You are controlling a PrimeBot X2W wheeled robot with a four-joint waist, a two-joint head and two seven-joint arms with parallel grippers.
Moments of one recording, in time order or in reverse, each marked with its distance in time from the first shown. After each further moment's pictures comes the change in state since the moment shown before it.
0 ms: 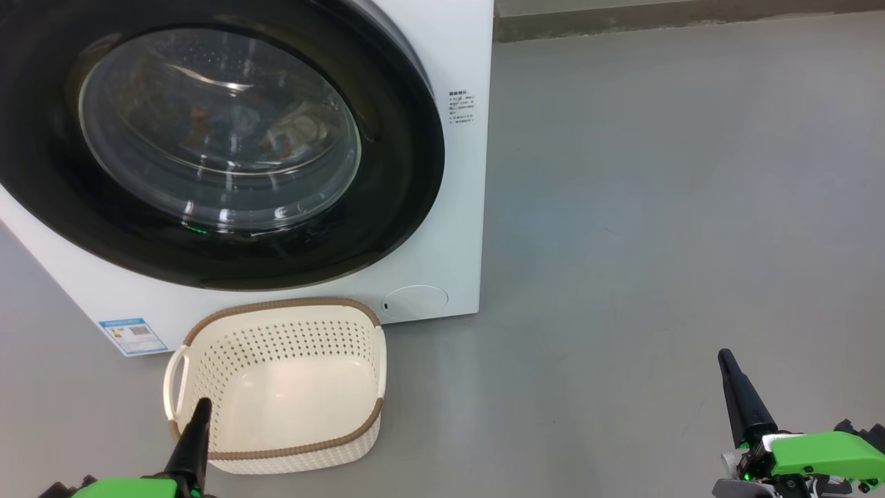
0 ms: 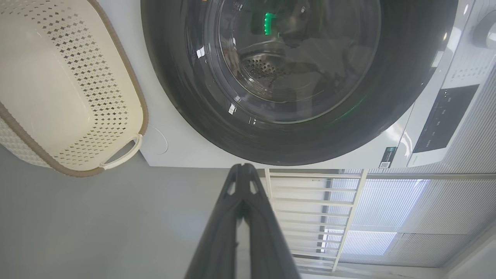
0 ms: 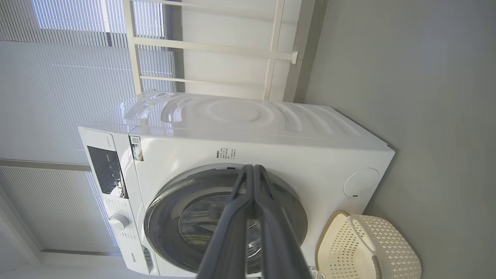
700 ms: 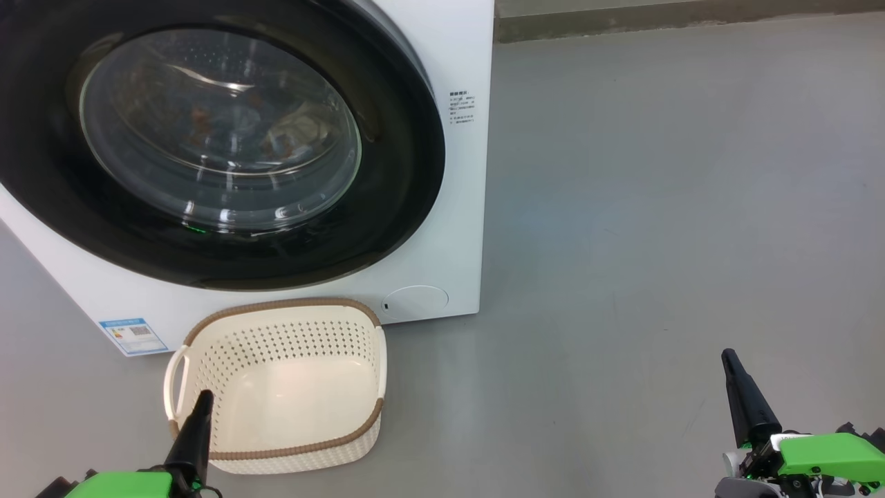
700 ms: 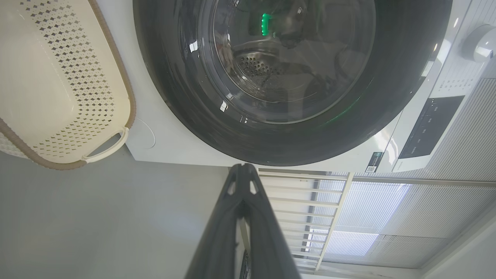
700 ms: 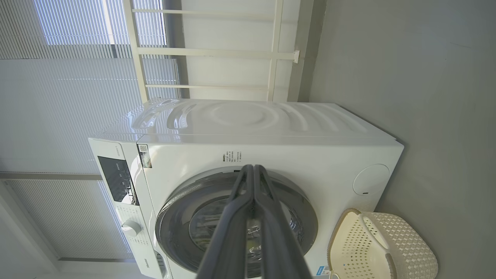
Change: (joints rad) left arm -0.020 0.000 0.001 0.014 -0.074 -0.005 0.017; right arm 0.000 0.003 -0.014 0.000 0.068 -0.002 0.021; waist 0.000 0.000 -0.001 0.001
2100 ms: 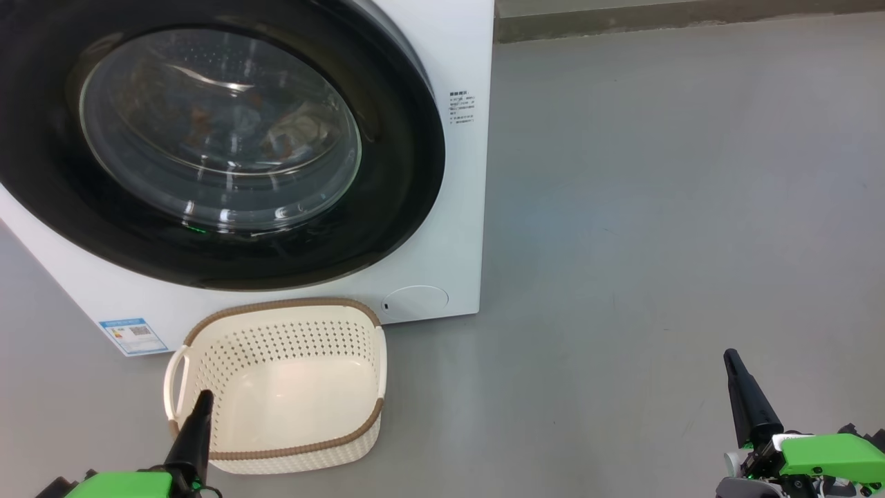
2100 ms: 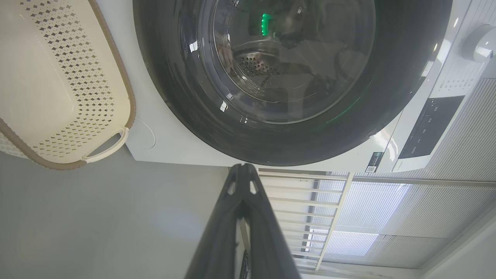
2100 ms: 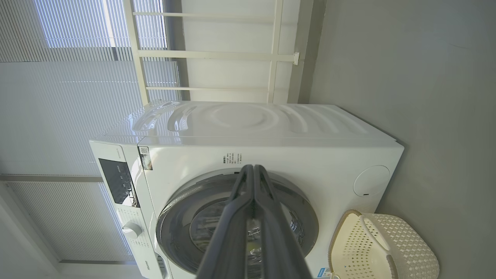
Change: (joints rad) left arm 0.000 0.000 0.000 0.000 0.000 0.000 0.000; right arm 0.000 0.004 -0.009 0.000 0.000 0.000 0.000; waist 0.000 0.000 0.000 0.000
